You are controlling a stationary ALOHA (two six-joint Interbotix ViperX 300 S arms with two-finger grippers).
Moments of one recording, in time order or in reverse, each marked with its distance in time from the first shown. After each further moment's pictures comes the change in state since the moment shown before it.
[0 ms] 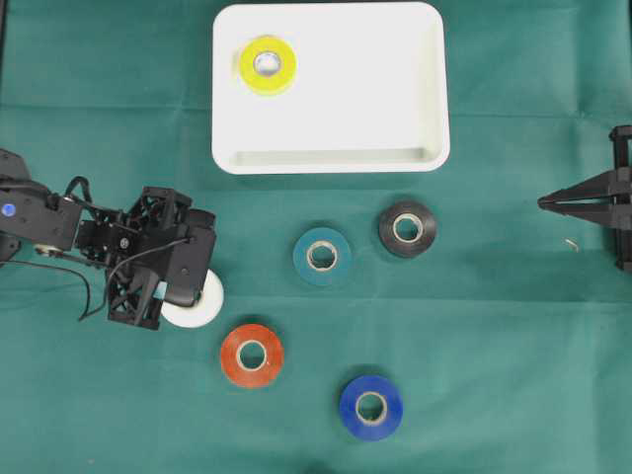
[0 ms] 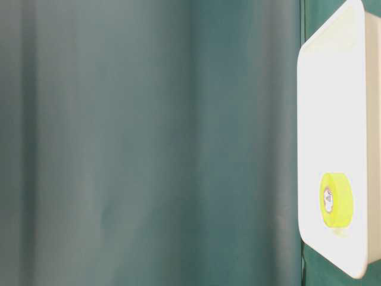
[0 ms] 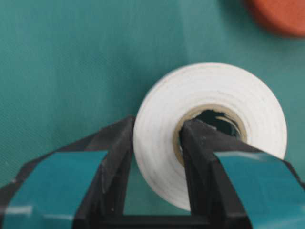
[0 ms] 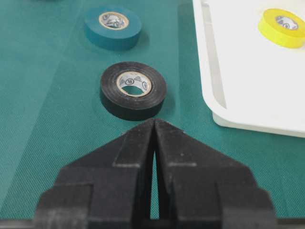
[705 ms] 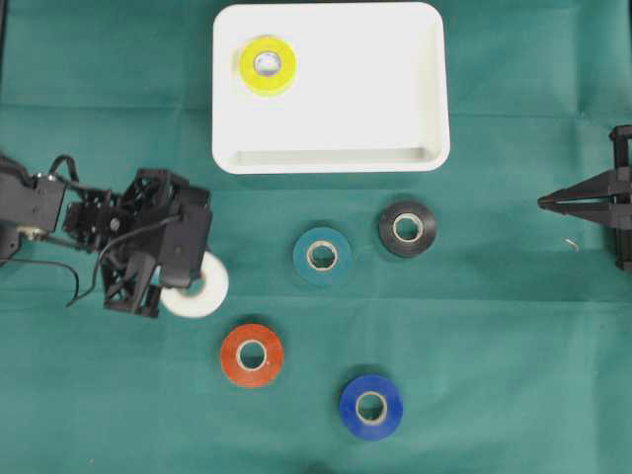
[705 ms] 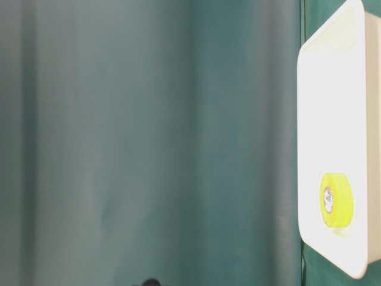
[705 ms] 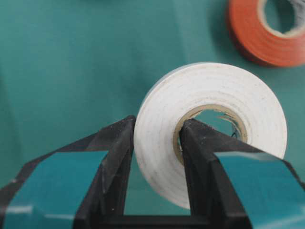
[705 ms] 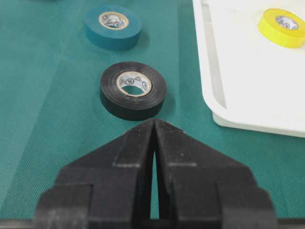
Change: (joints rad) left arm 0.057 -0.103 -0.052 -0.002 0.120 0.006; right arm 0.002 0.000 0.000 0.000 0.000 0.002
